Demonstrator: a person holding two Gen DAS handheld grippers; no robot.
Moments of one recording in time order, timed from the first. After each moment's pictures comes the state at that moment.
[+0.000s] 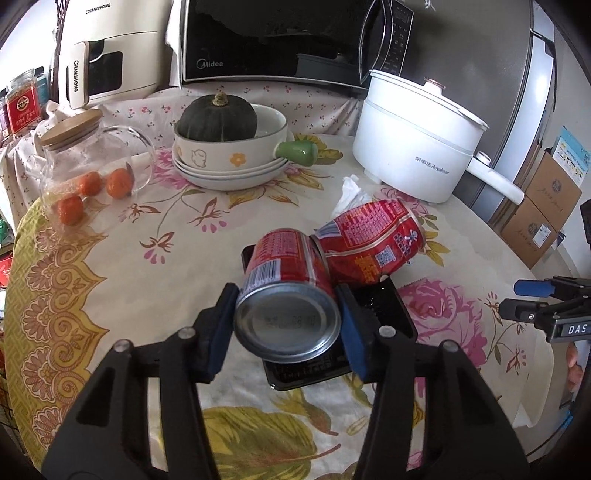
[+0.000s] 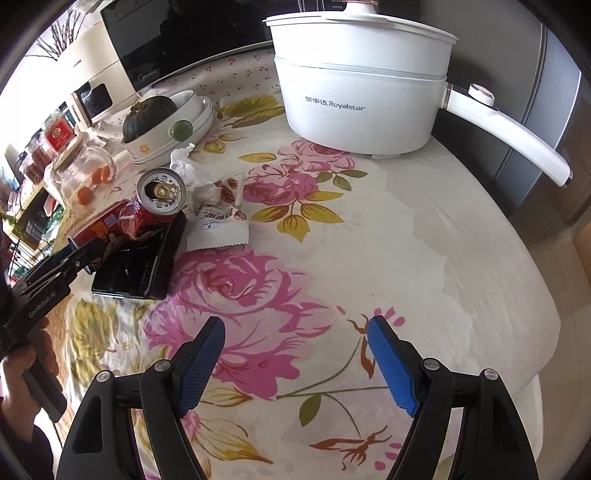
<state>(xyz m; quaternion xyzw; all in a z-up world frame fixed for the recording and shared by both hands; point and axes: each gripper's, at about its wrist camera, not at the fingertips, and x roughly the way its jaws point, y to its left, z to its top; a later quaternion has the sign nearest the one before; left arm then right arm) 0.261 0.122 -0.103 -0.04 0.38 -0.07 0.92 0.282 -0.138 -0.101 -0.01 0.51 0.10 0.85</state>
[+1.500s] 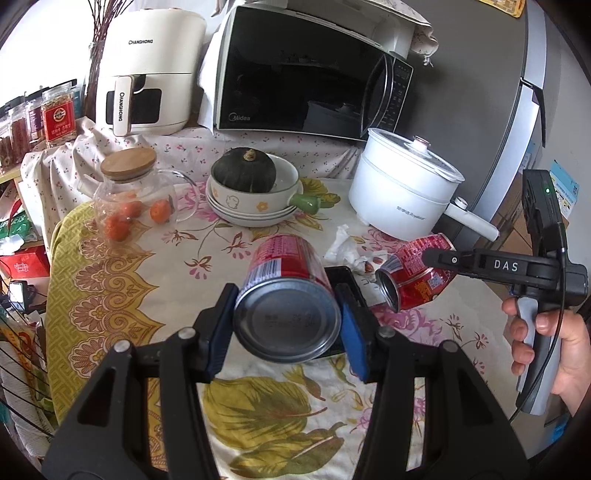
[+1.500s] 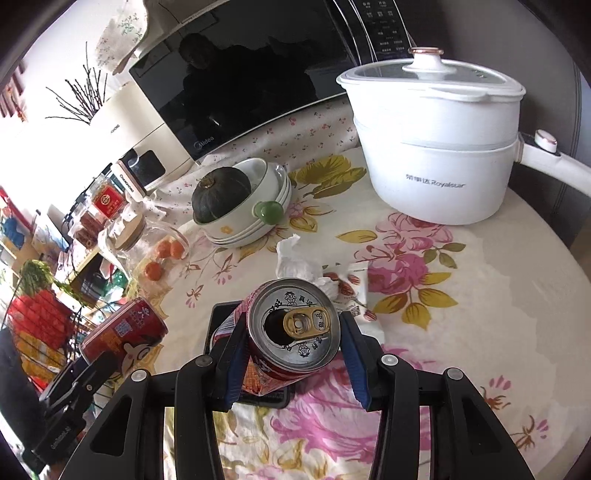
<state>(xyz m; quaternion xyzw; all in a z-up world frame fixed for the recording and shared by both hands) 0.206 0.149 -0.041 -0.08 0.34 -0.06 0.94 0.303 -0.082 -0.052 0.10 0.44 0.17 0.88</state>
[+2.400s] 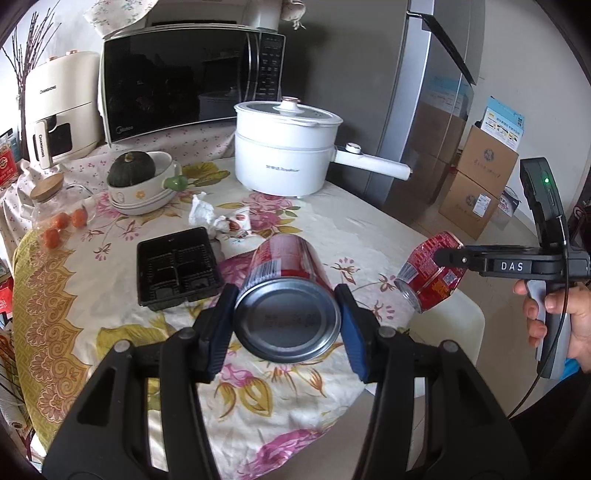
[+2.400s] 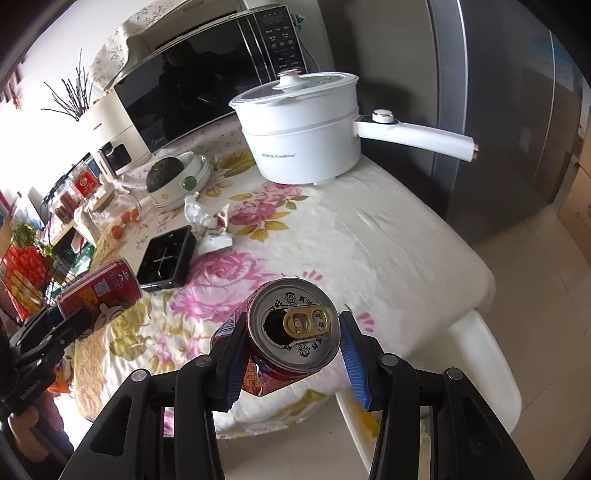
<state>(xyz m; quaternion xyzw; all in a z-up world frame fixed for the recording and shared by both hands) 0.130 0.002 -0.030 0.00 0.35 -0.16 0.92 0.166 -0.255 -0.038 0.06 0.45 0.10 0.89</state>
